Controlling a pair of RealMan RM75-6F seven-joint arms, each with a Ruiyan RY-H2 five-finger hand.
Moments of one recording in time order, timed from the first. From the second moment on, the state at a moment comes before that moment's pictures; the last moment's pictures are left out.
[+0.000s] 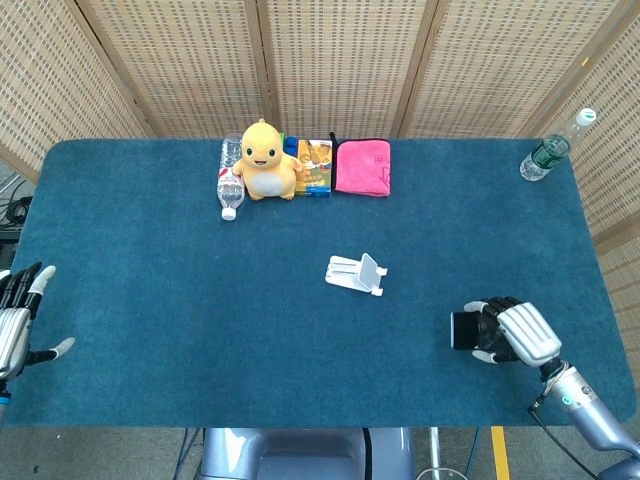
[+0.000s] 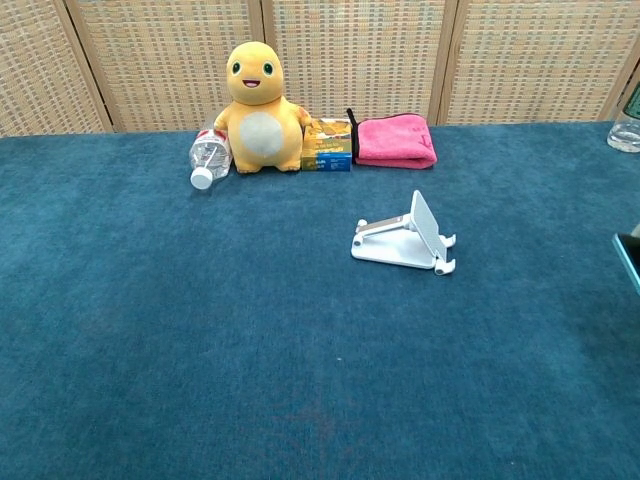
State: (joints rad) left arm -0.13 -1.07 -0.07 -1.71 1.35 1.38 0.11; right arm 0.37 -1.43 -0.09 -0.90 -1.72 1.40 0.55
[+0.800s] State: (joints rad) left arm -0.15 -1.06 -0.08 -1.71 1.31 1.33 0.08; right arm 0.60 -1.54 0.21 -1.16 -1.40 1.13 0.61
